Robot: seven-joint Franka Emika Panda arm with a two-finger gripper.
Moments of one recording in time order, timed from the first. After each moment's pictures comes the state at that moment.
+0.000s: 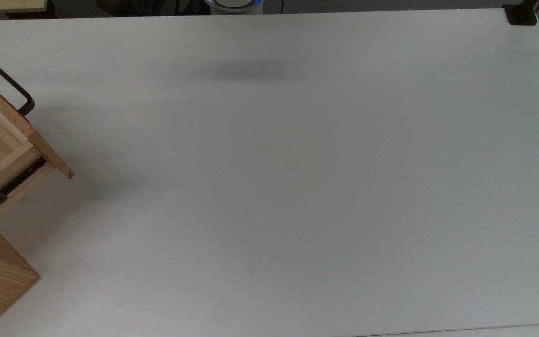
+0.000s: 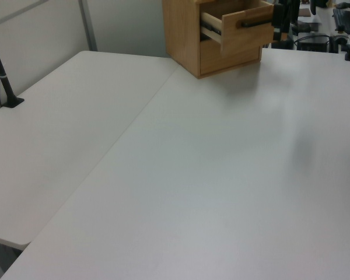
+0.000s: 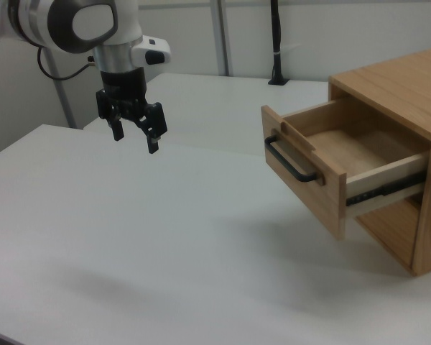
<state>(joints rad) 0.13 -0.07 -0.25 -1.68 0.06 1.61 -0.06</state>
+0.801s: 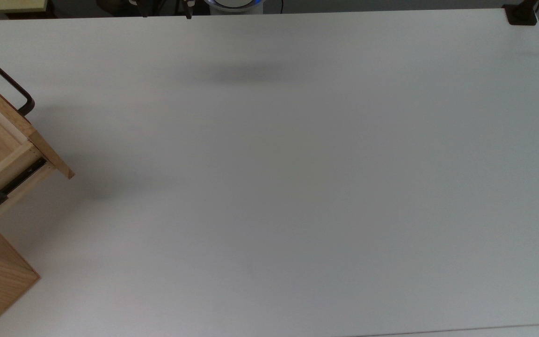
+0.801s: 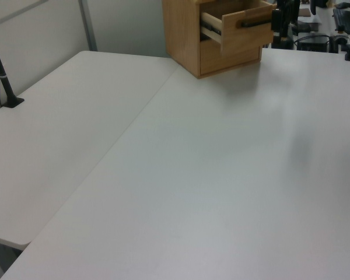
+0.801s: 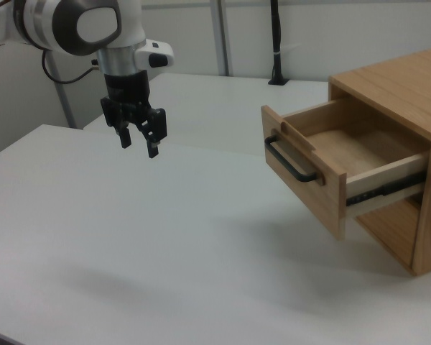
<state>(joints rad) 0.13 -0.05 -0.25 -1.68 0.04 1.61 -0.06</state>
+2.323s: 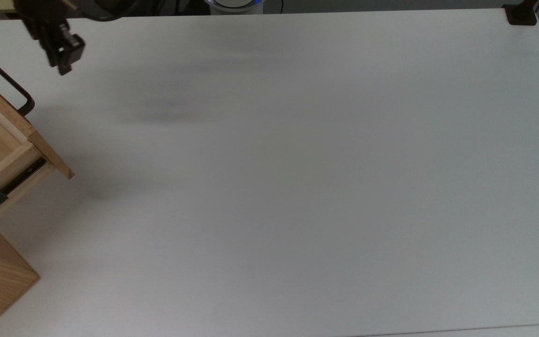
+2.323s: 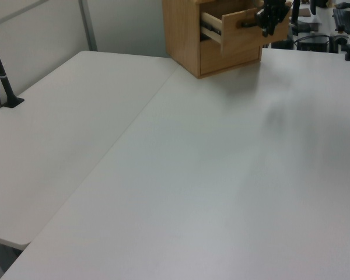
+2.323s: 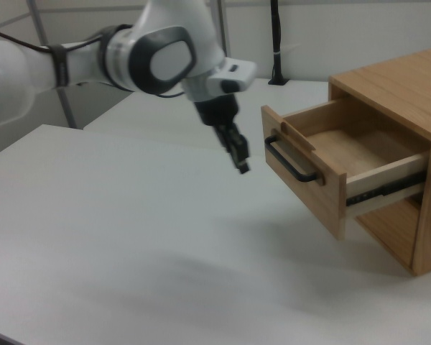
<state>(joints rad) 0.01 0.15 -0.37 -1.62 -0.09 1.96 0.34</state>
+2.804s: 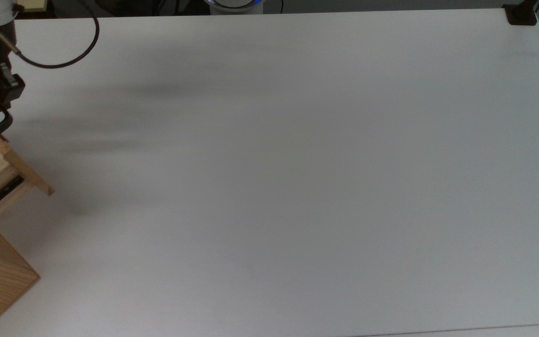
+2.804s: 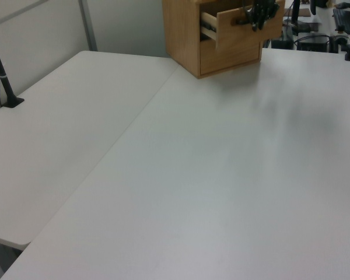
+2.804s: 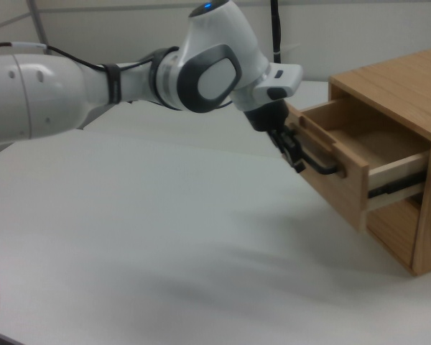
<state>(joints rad) -0.09 0.35 -0.37 -1.46 -0.08 2.16 0.34</state>
